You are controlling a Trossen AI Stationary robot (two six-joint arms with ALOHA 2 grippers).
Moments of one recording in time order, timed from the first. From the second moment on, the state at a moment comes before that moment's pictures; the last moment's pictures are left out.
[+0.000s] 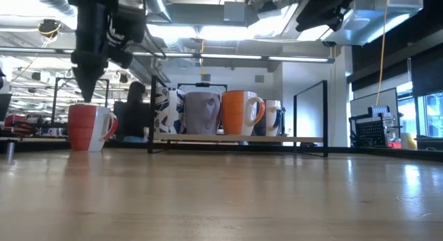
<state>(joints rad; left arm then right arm) 0.54 1.20 0.92 -1.21 -0.19 -0.01 0.00 1.06 1.02 -0.59 0.17 0.28</state>
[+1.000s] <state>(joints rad) 0.53 1.23 0.80 -1.11 -0.15 0.05 0.00 1.07 1.02 -0.60 0.17 0.26</state>
